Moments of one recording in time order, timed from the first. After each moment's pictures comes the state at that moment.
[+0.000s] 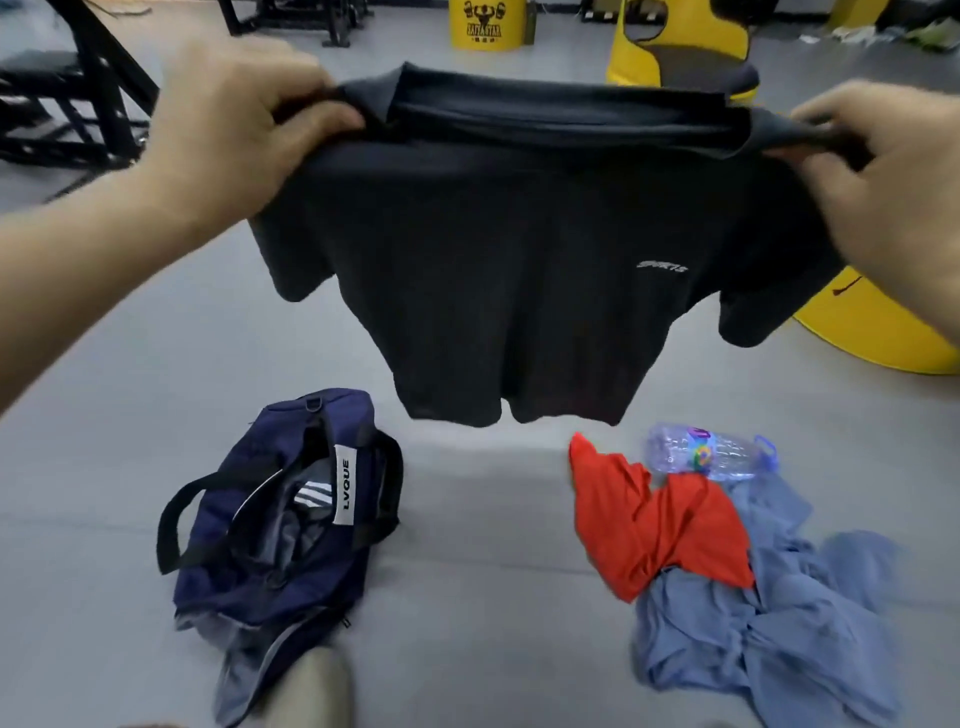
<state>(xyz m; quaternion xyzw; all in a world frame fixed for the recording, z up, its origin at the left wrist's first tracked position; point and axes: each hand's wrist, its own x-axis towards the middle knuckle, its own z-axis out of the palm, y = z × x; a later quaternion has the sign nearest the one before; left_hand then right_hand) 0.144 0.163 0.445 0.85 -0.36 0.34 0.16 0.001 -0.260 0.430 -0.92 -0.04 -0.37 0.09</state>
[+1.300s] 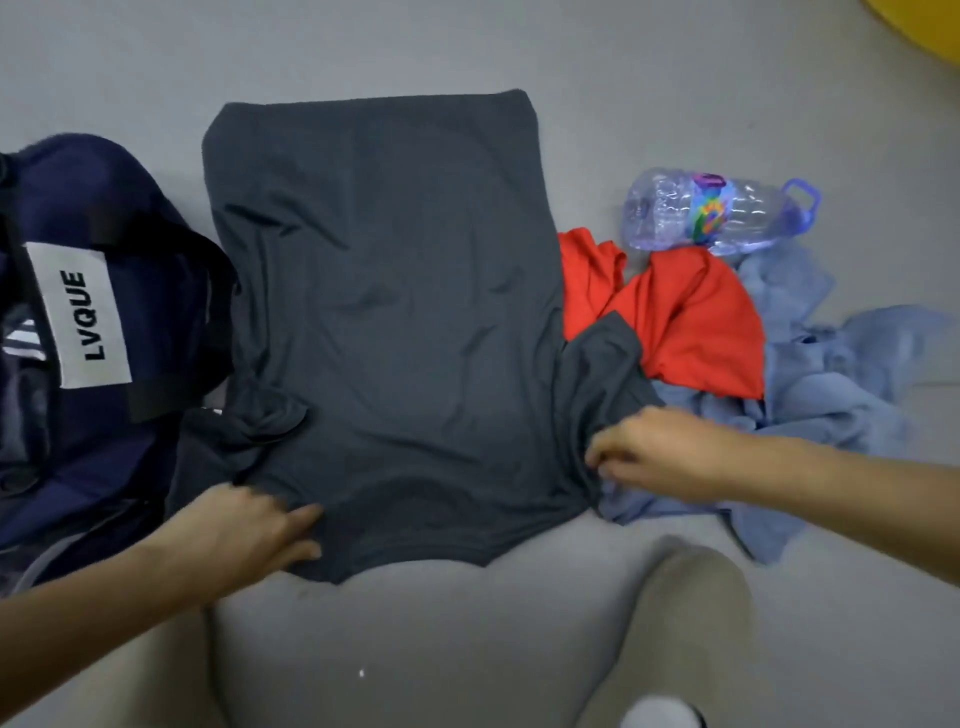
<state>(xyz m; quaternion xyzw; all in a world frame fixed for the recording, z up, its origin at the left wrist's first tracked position) -0.042 0.174 -0.087 0.82 -0.52 -0.23 -0.11 -0.128 -0.275 -0.032 -0.91 -0.10 0.38 0.12</state>
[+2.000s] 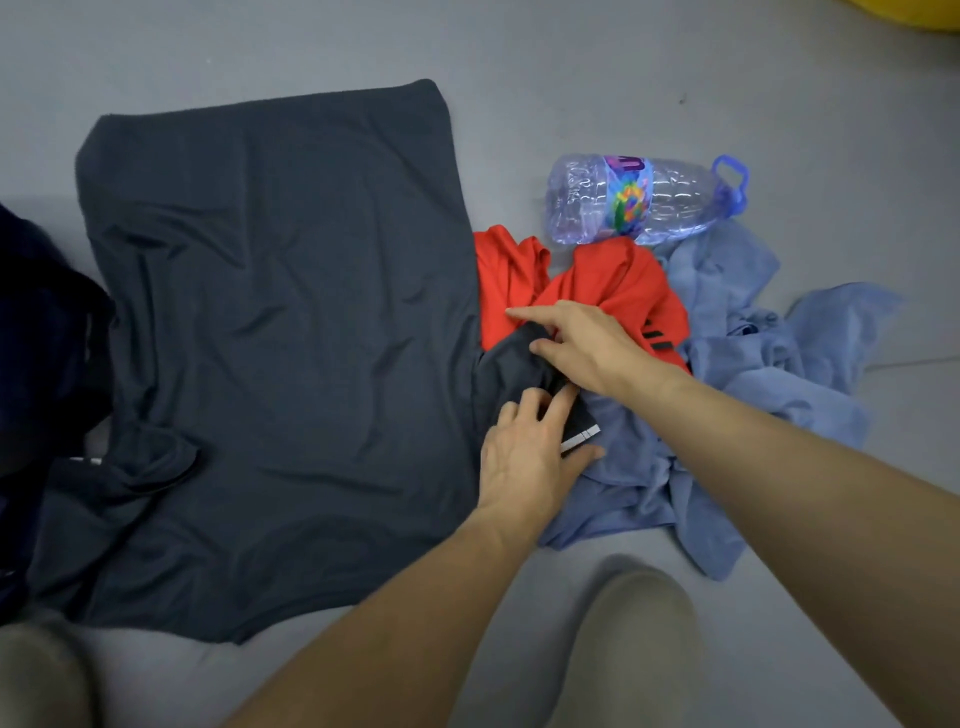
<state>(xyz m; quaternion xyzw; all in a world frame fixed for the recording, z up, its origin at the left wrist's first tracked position) -0.121 -0.197 -0.125 0.91 -0.25 -0.21 0.24 -0.058 -0.351 -0.104 -0.95 0.08 0.15 0.27</state>
